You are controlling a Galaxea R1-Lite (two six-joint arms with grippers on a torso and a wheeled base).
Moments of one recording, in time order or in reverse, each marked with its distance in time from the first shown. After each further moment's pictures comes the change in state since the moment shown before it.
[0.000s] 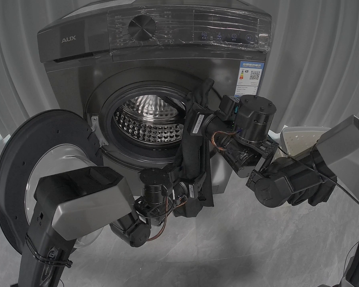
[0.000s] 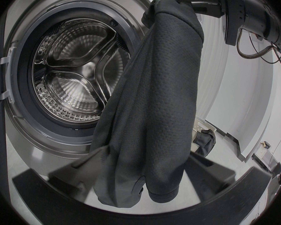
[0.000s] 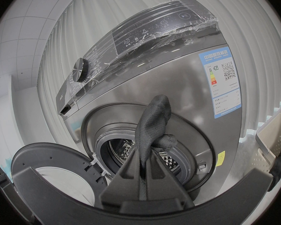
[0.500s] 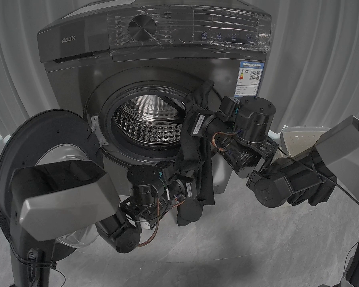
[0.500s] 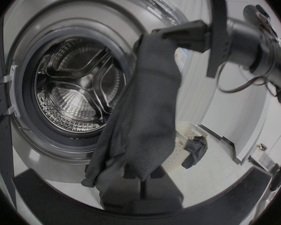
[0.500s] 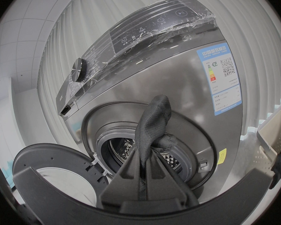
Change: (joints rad) left arm -0.028 -0.148 0.164 -0.064 -0.004 -0.002; right arm -0.004 0.004 0.004 -0.002 0.012 0.021
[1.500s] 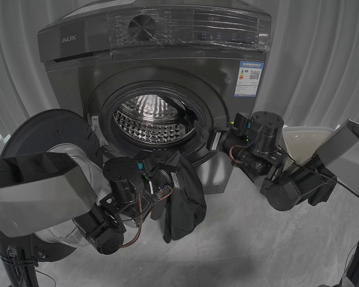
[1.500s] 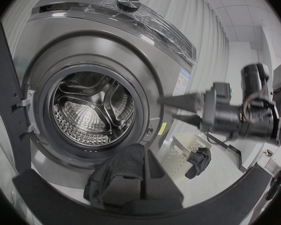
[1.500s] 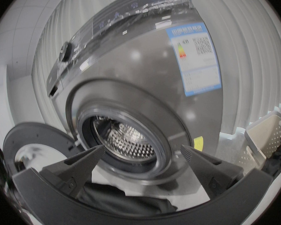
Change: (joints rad) left arm 0.011 -0.150 0.139 -0.071 0.088 0.006; right arm -0.090 0.000 0.146 -0.032 0.050 -0.041
